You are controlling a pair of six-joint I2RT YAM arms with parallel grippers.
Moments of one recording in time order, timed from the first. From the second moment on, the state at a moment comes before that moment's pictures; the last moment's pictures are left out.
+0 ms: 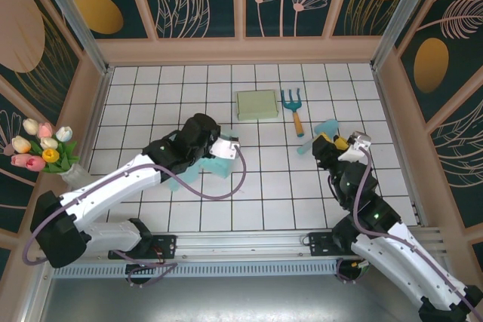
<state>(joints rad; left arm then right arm) -0.83 1.25 1.00 -0.44 -0.33 1.27 0.68 0.34 0.42 -0.19 0.54 0.53</state>
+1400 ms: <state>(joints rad) -0.99 1.96 1.36 -0.52 -0.46 1.64 0.67 0.32 0.41 -0.19 0.52 0.53</state>
